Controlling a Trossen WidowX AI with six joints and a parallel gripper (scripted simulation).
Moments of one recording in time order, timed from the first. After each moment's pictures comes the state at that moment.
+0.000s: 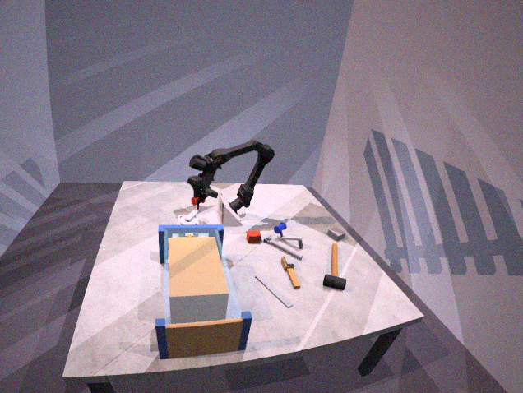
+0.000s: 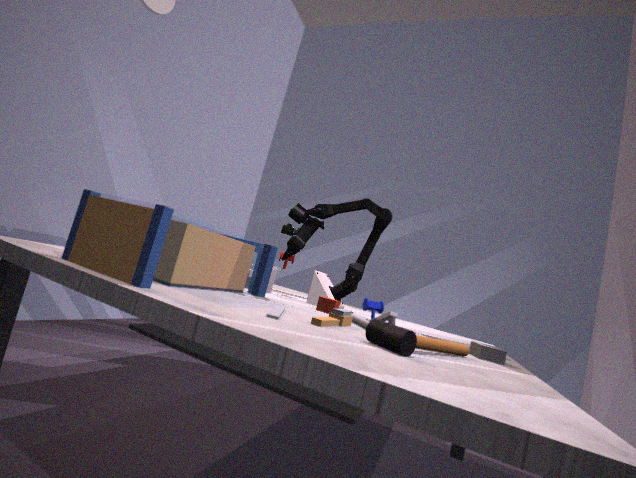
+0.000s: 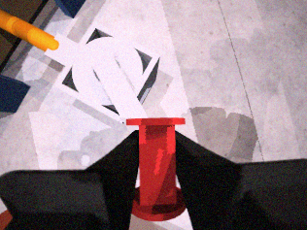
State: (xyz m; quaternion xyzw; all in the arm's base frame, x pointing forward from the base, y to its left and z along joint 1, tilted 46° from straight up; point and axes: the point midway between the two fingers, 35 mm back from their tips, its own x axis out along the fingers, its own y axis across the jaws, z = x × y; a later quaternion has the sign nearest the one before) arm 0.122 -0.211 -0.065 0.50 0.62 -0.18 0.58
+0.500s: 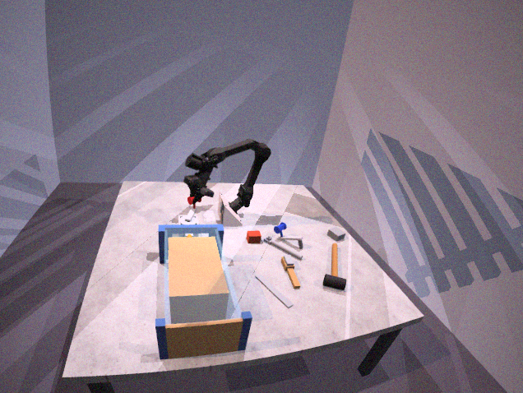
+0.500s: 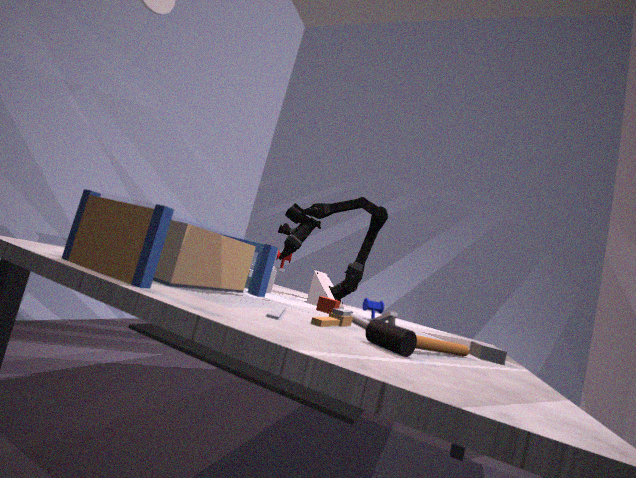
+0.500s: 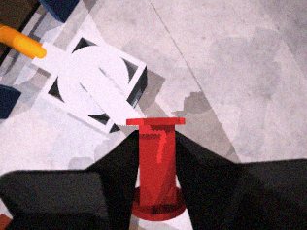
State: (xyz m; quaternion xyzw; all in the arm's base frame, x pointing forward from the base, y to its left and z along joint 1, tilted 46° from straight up) arm 0.116 -0.225 -0.078 0.50 0.62 -0.18 0.58
